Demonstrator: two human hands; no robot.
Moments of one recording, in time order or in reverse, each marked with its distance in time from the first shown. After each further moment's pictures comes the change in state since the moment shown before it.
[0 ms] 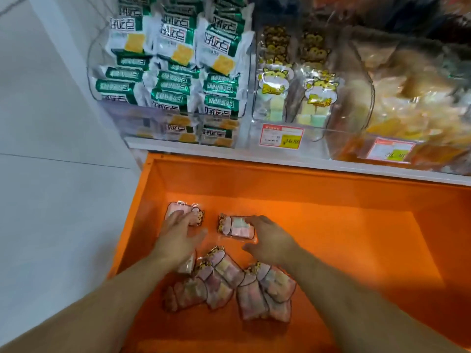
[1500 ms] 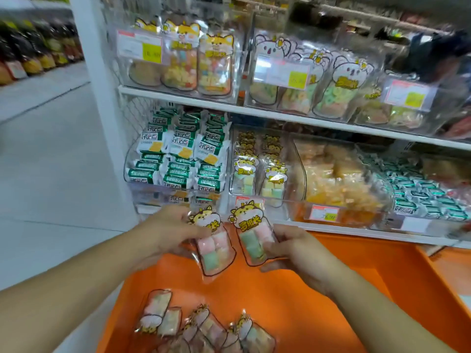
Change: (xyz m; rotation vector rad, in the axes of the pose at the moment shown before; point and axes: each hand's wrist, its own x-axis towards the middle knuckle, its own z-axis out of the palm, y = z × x) left_hand -0.099 0.150 -0.162 -0.693 -0.101 0.130; right_hand -0.148 -0.052 -0.172 0.999 0.101 -0.116
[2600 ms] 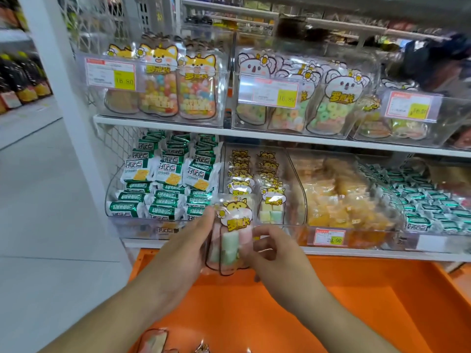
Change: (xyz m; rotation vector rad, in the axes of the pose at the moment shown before) left_hand 0.011 0.030 0.047 -0.233 -0.074 0.226; right_hand 0.029 -0.019 0.022 -0.230 0.324 -0.259
